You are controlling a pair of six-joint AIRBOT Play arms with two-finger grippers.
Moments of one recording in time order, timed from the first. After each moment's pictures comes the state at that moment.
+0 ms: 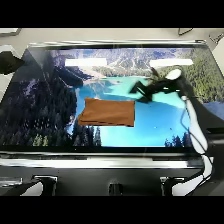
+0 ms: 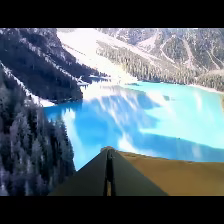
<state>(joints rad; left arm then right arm) 0.18 -1.18 1.62 1.07 -1.15 -1.46 0.02 -1.77 1.57 -0.83 1.32 1.62</state>
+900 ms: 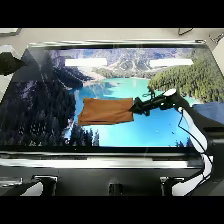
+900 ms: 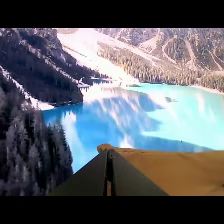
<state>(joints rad) 0.18 -1.17 1.62 1.08 -1.17 -1.46 0.01 -1.77 1.32 -0.57 1.21 1.35</state>
